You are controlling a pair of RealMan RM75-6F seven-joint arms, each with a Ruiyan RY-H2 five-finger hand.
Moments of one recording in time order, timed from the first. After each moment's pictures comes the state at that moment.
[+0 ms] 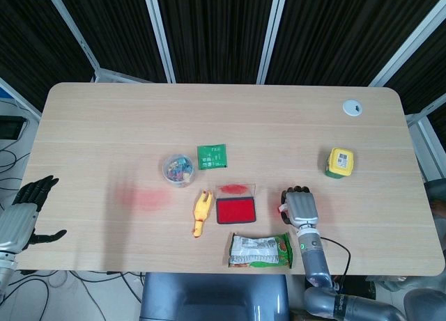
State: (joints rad) left arm -0.18 -1.03 -0.01 -1.74 1.43 1.30 -0.07; right arm 0.52 -1.78 0.18 -1.41 -0.88 1.18 -0.67
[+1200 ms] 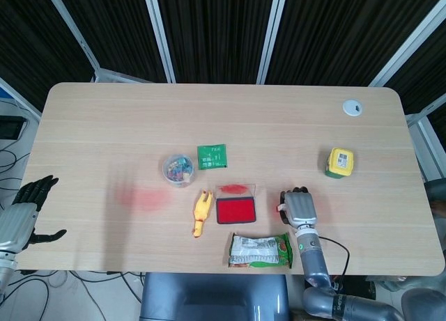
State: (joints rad) left arm -0.18 -1.03 -0.01 -1.74 1.42 1.29 -0.07; right arm 0.53 -1.79 0.17 -1.39 -0.90 1.18 -0.67
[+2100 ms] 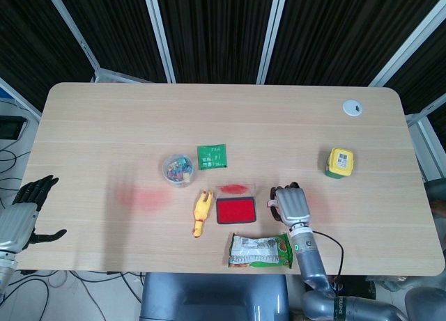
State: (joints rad) left arm -0.18 -1.03 -0.02 -1.74 1.42 1.29 -0.07; right arm 0.54 -1.76 0.18 -1.49 -0.99 1.21 -0.67
